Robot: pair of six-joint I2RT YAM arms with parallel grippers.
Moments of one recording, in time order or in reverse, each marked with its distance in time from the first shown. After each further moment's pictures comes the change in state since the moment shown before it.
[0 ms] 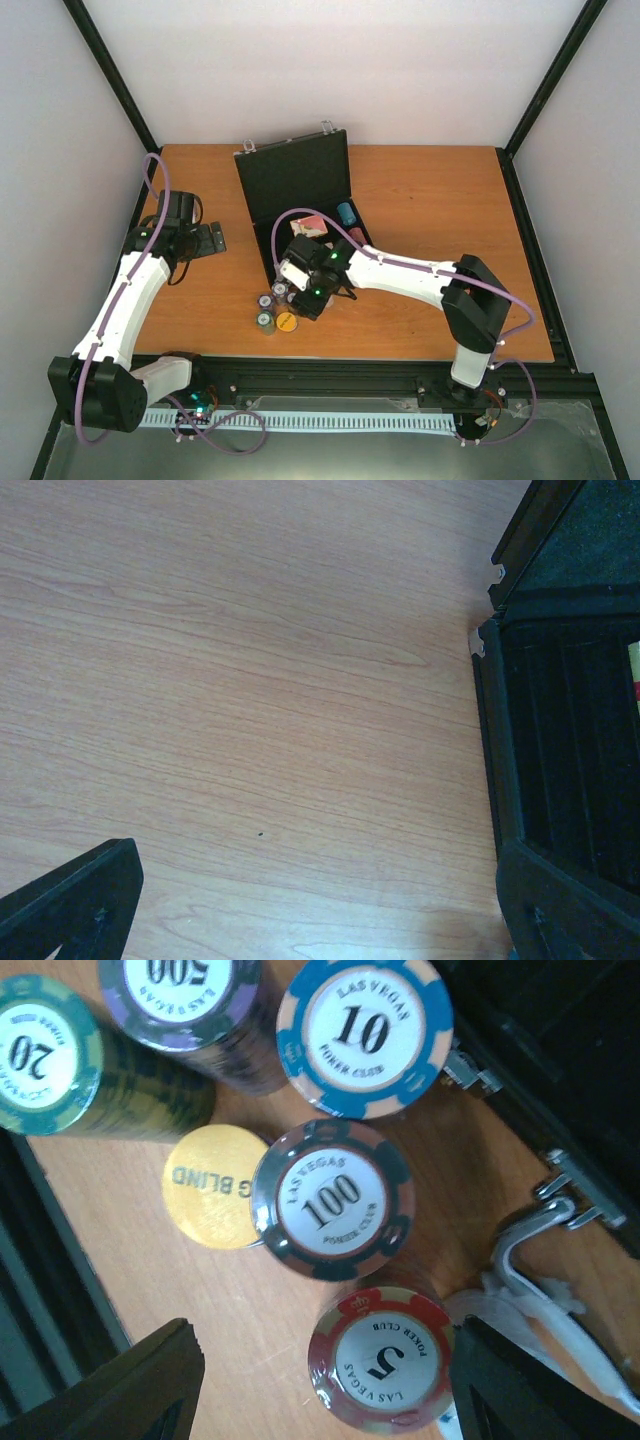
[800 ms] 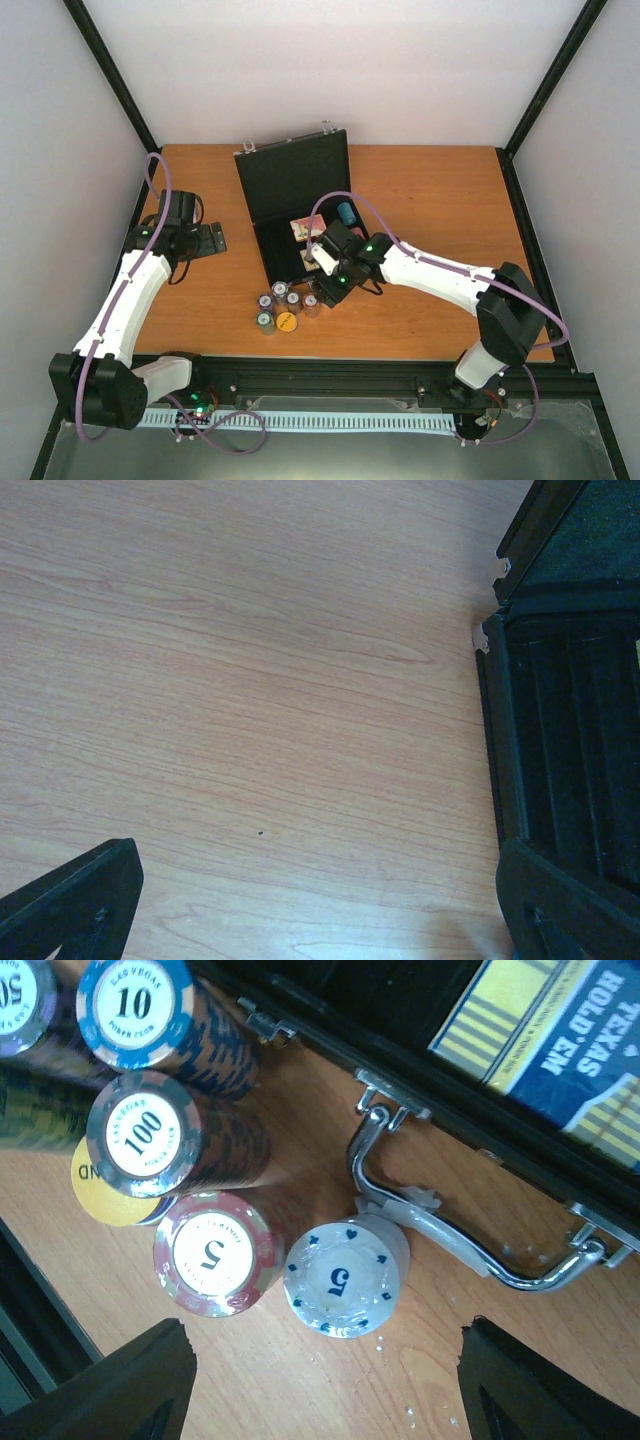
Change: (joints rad) left arm 0.000 0.013 0.000 0.000 0.000 0.000; right arm -0.141 -0.170 -0.164 0.069 0.006 0.117
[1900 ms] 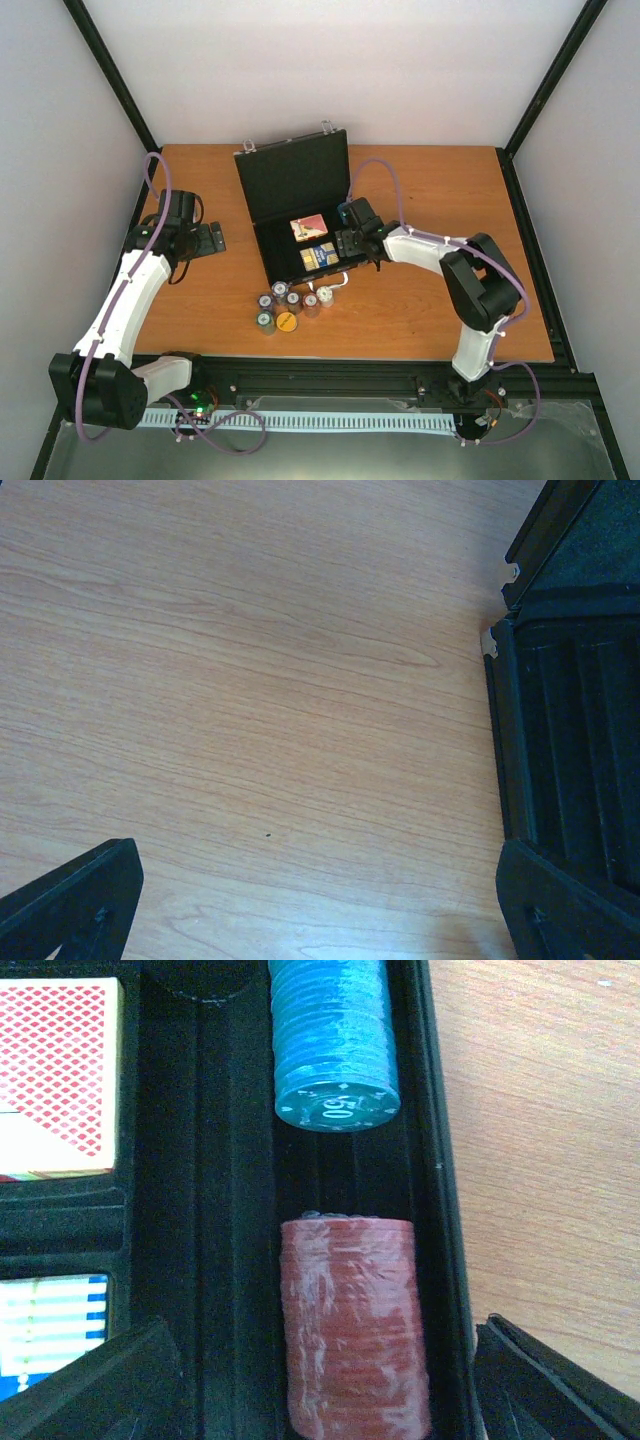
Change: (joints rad) left arm 0.000 0.000 0.003 -0.002 -0.016 0.000; right arm -0.270 0.232 -0.054 0.480 0.355 0.208
